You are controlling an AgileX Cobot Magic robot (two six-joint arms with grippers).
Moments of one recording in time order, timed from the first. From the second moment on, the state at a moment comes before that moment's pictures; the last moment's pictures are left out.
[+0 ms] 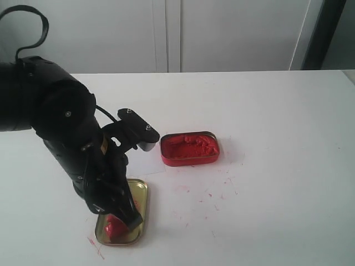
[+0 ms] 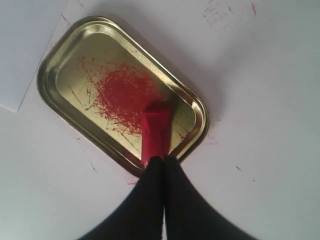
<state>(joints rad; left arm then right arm) -0.81 1.57 -1.04 0.03 0.88 0.06 0.05 0.01 0.00 0.00 0.36 0.10</state>
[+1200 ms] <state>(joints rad) -0.78 1.68 -1.04 0.01 0.86 0.14 0.05 0.01 0.00 0.00 0.36 0.10</state>
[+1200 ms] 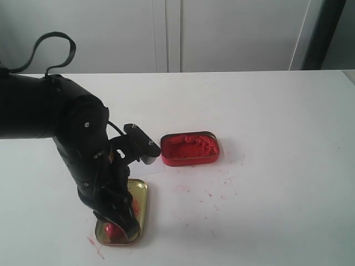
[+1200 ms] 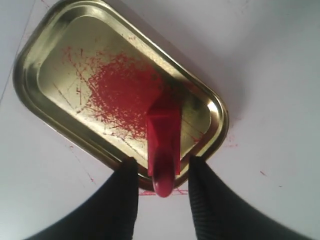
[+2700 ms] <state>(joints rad) -0.78 1.76 -1.04 0.01 0.86 0.15 0.05 0.01 0.00 0.00 0.36 0.11</state>
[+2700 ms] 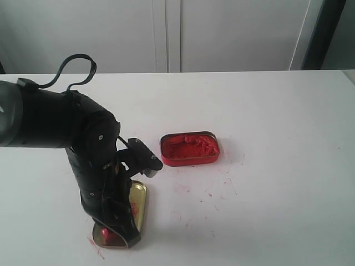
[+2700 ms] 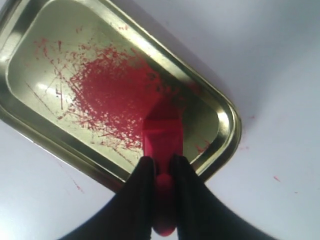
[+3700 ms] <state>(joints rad) -0.78 1.76 -1.30 0.01 0.98 0.26 0.05 0.01 0.00 0.00 0.36 0.11</state>
